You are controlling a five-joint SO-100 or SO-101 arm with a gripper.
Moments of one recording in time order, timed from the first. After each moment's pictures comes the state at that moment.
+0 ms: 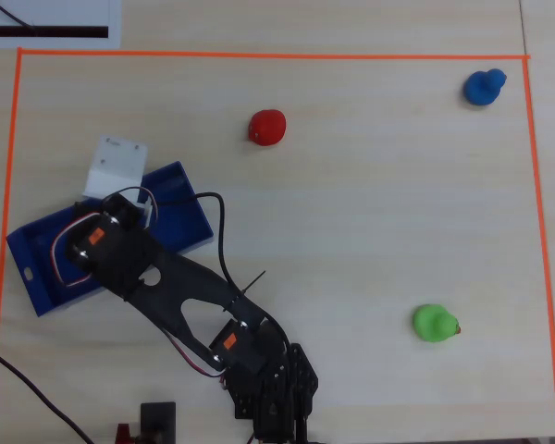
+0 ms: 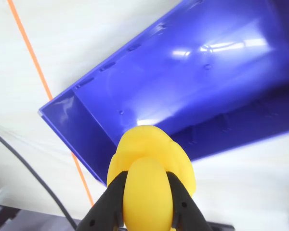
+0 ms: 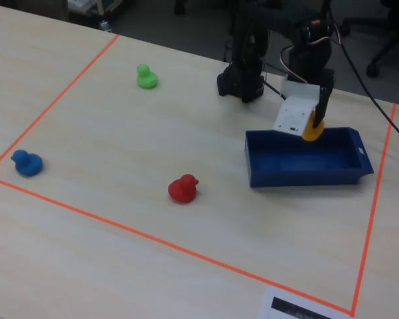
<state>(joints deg) -47.5 91.5 80.8 80.7 -27.2</state>
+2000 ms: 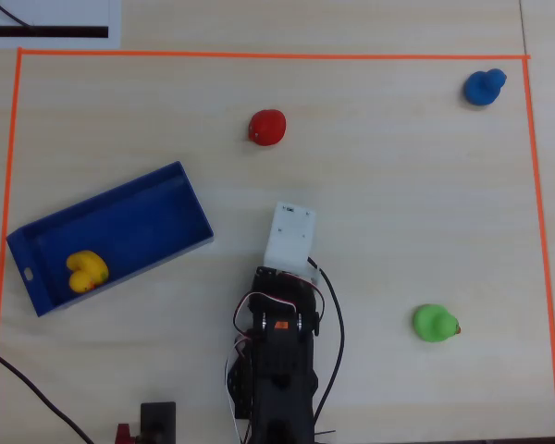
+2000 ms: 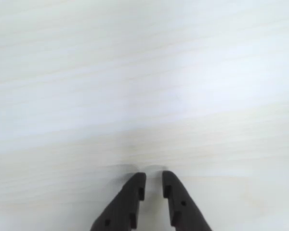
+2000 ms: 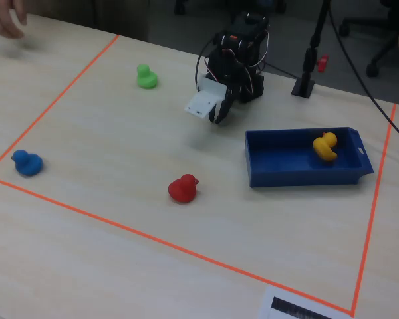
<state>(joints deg) 6.5 190.3 178.6 74.4 -76.7</state>
